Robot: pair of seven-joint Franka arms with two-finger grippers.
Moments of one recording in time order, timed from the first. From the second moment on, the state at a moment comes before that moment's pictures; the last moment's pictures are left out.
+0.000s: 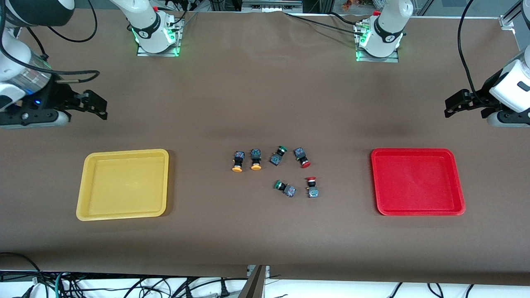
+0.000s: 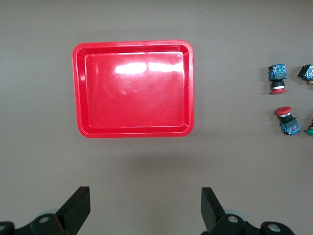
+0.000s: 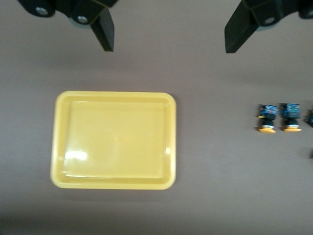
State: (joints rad) left arm 0.04 0.04 -0.06 -1.62 0.02 1.62 -0.02; right arm 0.09 0.10 0.06 -1.58 0.02 1.72 0.06
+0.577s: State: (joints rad) left arm 0.03 0.20 -0.07 -1.62 -0.10 1.64 -0.02; right arm 0.19 0.35 0.07 -1.56 0.04 1.81 0.06
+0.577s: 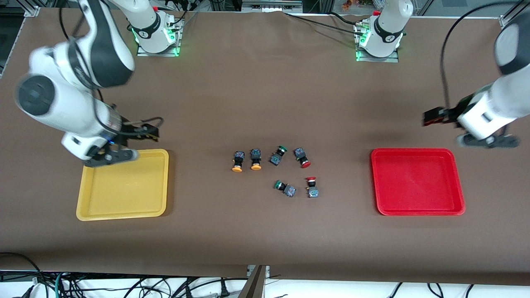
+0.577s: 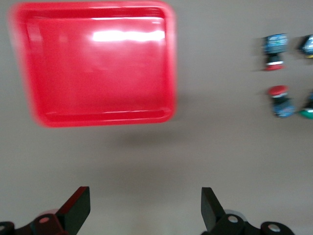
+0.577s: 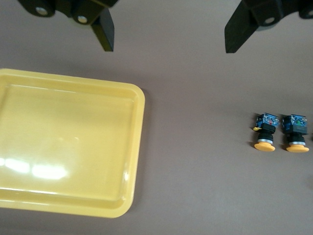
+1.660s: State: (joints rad) left arm -0.37 0.76 -0.03 -1.43 -0.03 2.31 -0.51; right arm 0.53 0.75 0.09 -1.55 0.05 2.34 0.57
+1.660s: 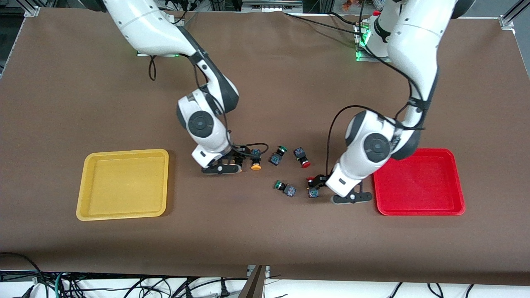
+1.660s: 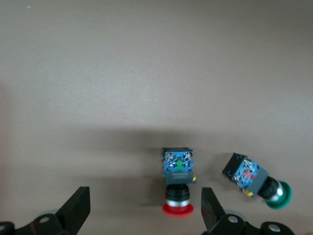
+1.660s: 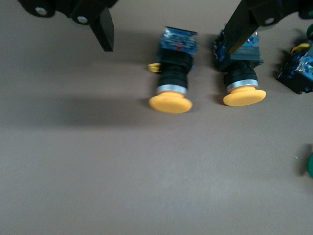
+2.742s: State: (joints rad) left arm -0.46 0.89 0.00 -1.40 0.03 2.45 -0.61; right arm 0.55 0.79 0.07 -1.51 0.04 2.35 0.64
